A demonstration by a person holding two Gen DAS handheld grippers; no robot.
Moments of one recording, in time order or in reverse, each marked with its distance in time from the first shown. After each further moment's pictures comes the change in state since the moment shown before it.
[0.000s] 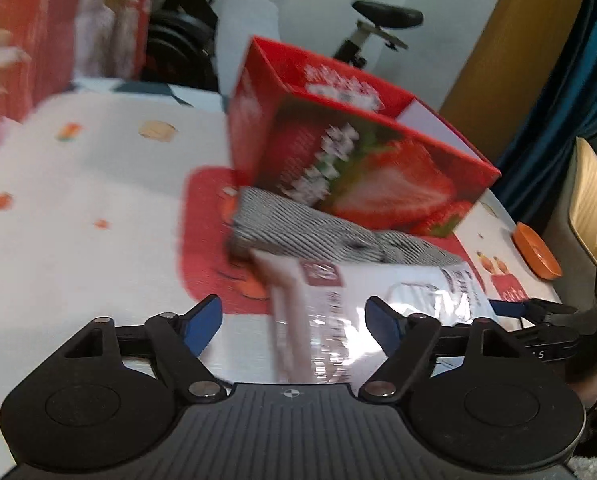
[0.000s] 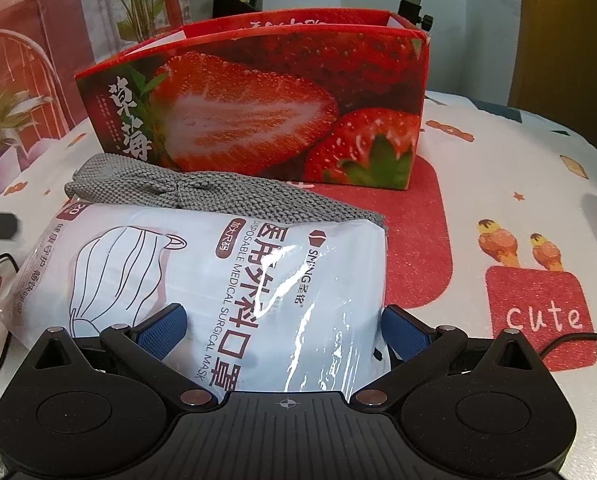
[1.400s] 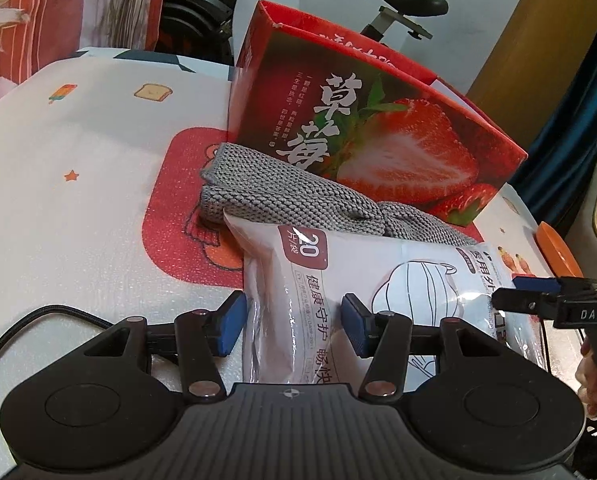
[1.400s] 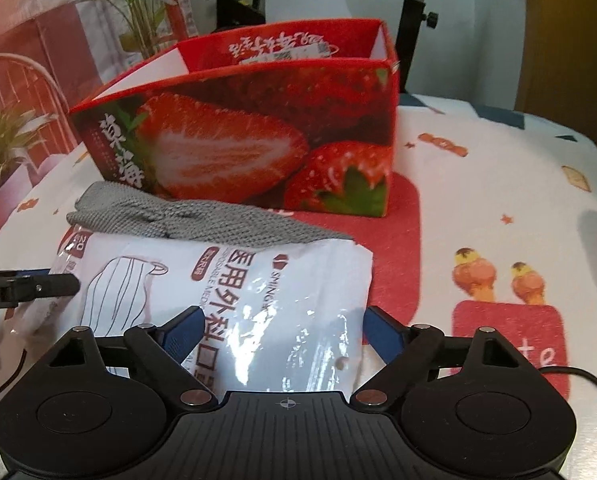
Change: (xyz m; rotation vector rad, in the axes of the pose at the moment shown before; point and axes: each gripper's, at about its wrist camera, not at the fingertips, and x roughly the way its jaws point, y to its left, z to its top) left arm 0.031 -0.011 -0.024 -0.062 0.009 0.060; right arm -0.012 -0.032 0.025 0.013 0.018 0.053
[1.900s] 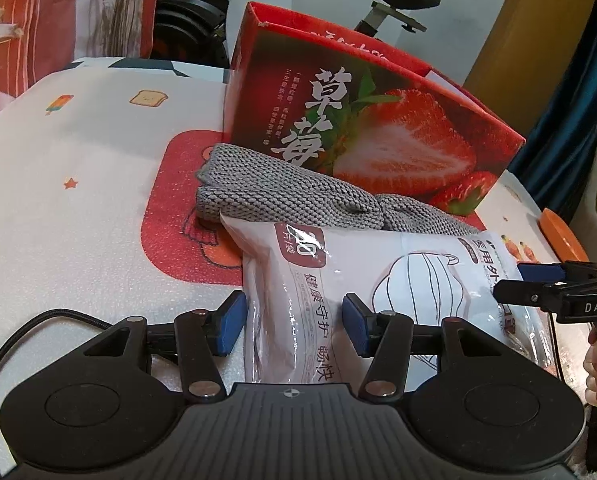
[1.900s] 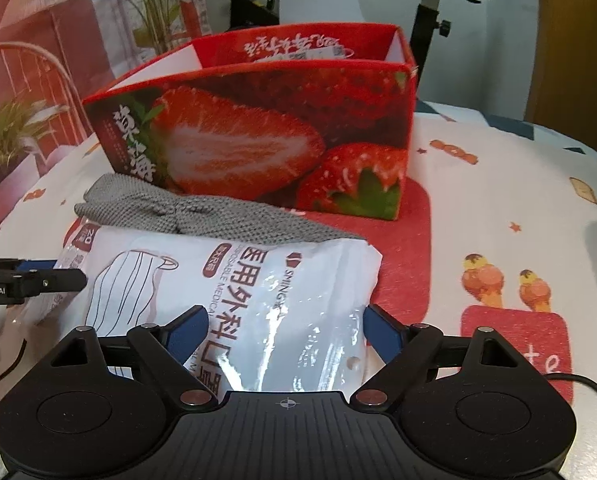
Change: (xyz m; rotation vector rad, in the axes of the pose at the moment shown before) left arm 0.000 -0.005 -0.002 0.048 0.002 0.019; right arm 0.004 0.008 -0.003 -0.042 -0.001 0.018
